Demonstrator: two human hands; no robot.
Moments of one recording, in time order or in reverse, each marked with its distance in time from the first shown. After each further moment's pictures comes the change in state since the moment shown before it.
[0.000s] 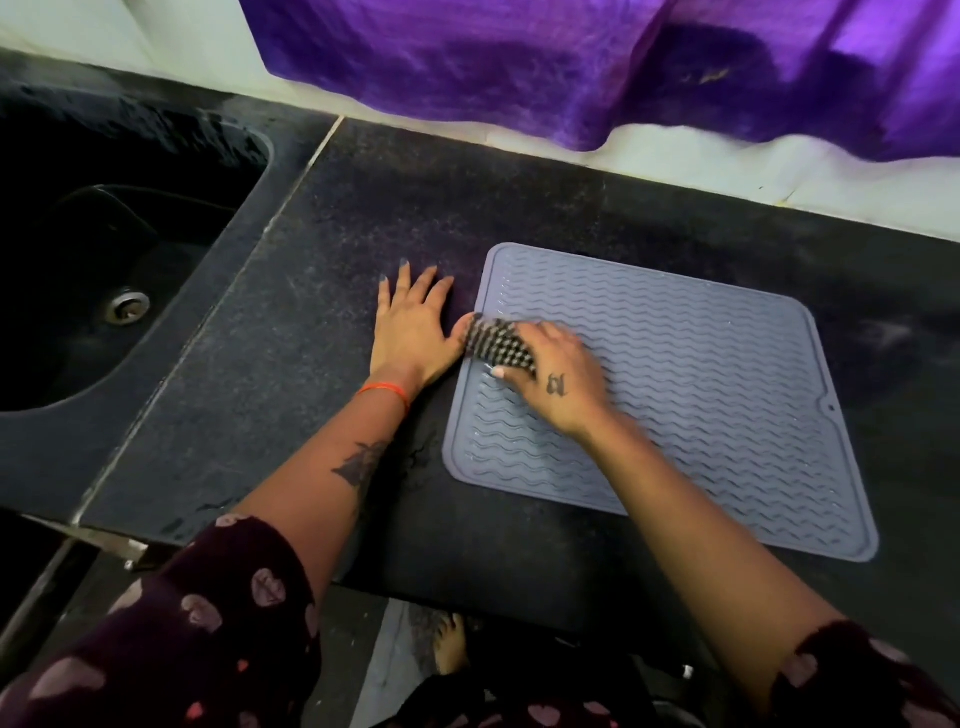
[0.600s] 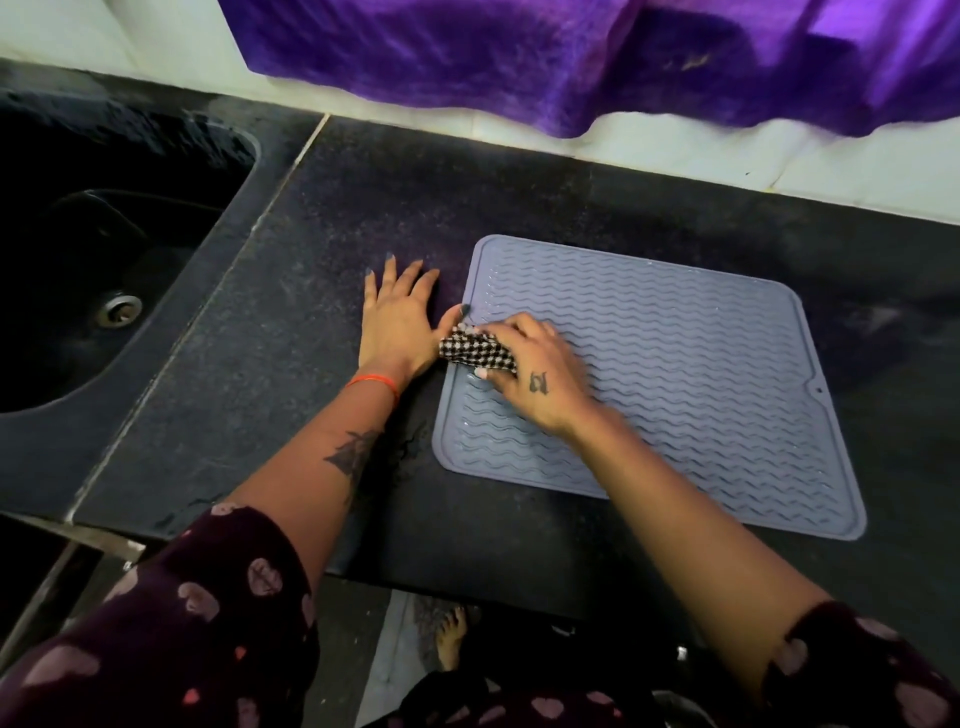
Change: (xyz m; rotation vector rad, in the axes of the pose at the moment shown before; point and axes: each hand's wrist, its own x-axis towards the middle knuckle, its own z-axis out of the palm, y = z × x) left_hand -0.001 0.001 0.000 -0.003 0.025 -0.012; right_hand -0.008 -0.006 -0.002 0.017 -0.065 -0.051
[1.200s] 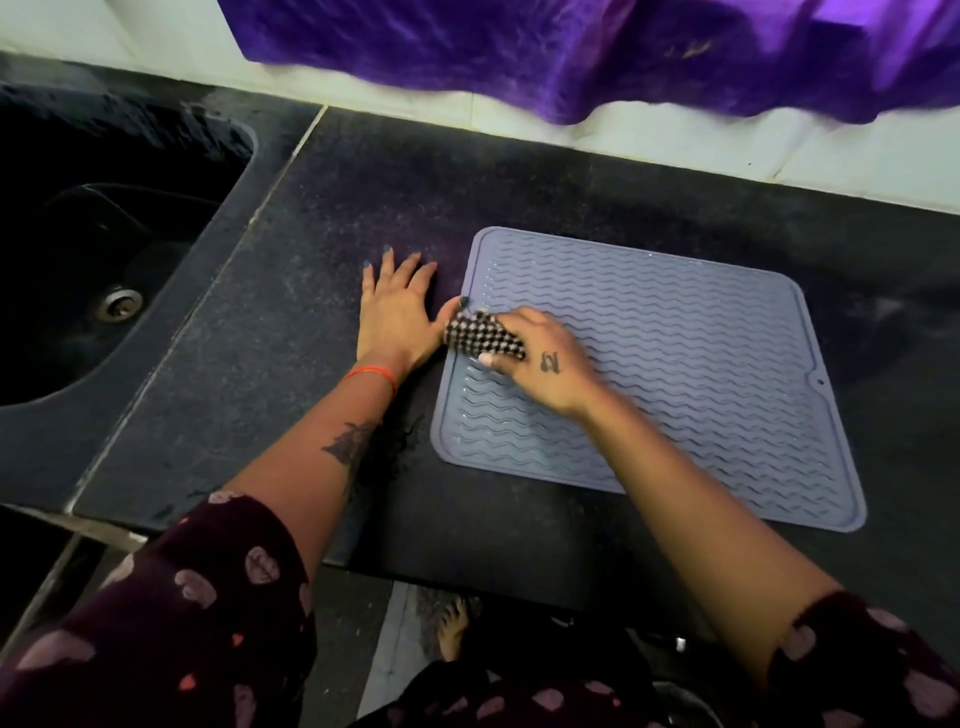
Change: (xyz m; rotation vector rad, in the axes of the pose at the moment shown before) left_hand 0.001 0.000 0.001 0.023 0.003 -0.005; right_hand 0.003 0.004 -0.010 0.151 -0.064 0.024
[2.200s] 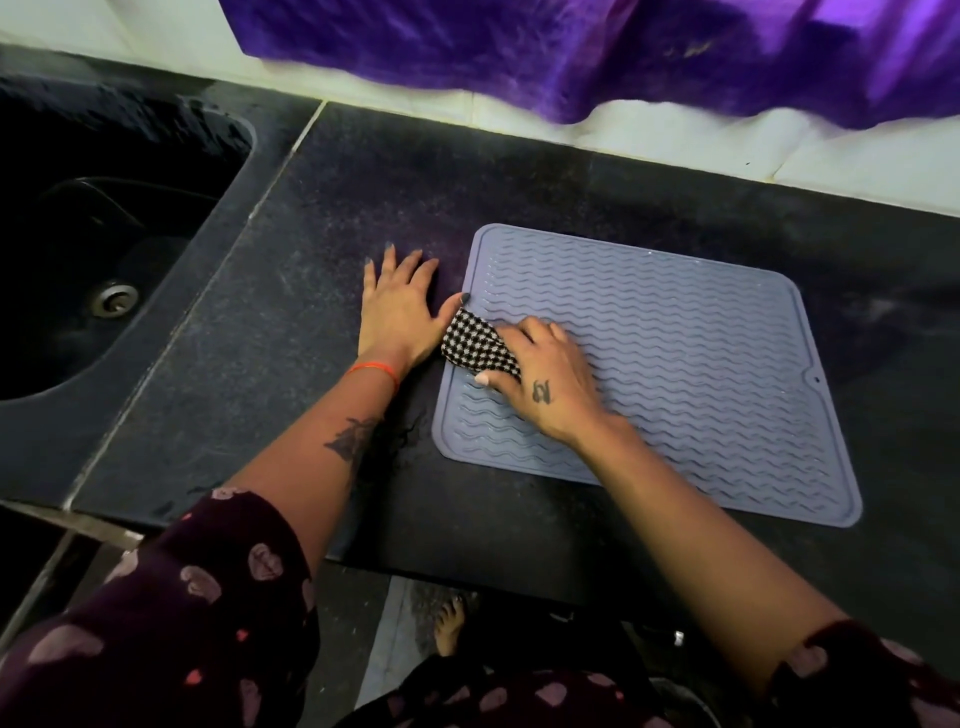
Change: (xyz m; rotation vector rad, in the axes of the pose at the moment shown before) left_hand 0.000 0.000 0.001 -0.001 -0.003 0.002; right_hand -0.019 -0.003 0.011 -0.344 0.046 -0.023
